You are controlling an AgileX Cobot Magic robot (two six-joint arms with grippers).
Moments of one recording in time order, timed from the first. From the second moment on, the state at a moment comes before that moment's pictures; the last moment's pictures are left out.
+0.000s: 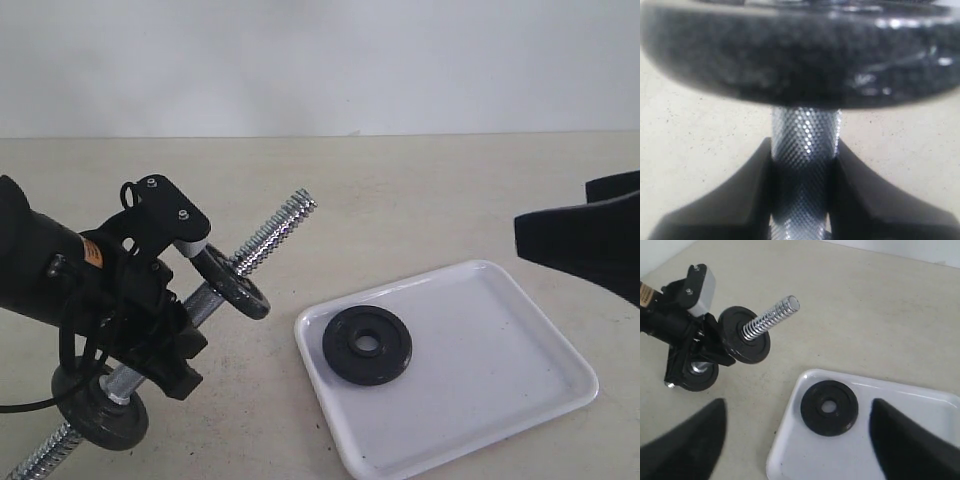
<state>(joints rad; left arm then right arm) -0.53 1.52 -0.73 -0.23 0.38 0.50 0.00 0.78 -0.62 1.02 0.90 -1.01</state>
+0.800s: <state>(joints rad) -0.53 1.52 -0.73 -0.26 0.38 0.50 0.58 1.22 -0.62 0.81 0.45 -0.77</state>
